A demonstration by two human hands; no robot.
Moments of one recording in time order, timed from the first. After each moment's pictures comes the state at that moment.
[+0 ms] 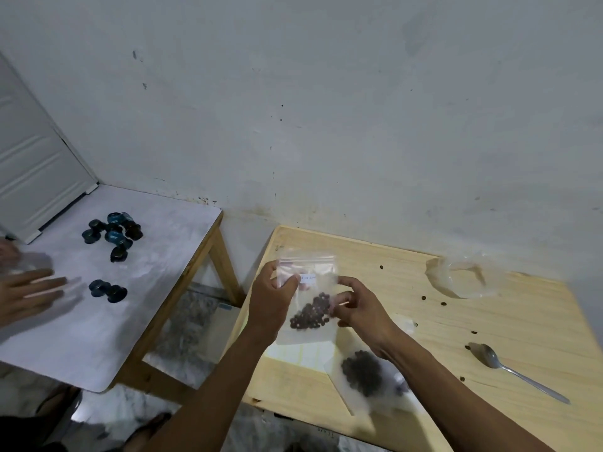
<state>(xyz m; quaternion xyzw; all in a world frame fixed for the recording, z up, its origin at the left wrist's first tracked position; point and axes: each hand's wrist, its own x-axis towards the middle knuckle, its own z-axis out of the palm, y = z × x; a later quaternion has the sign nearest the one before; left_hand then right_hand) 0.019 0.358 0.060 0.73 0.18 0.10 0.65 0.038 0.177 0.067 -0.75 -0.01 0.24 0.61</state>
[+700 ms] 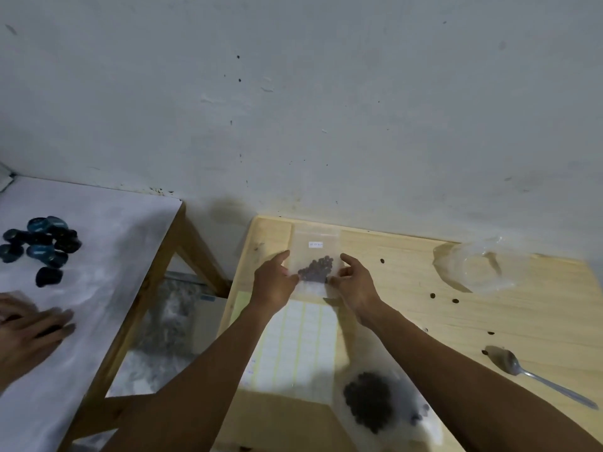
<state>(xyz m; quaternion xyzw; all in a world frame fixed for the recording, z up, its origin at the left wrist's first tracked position) 0.144 0.363 -0.021 0.88 0.18 -0.10 0.43 0.152 0.193 -0.017 -0.78 0.17 0.19 0.57</state>
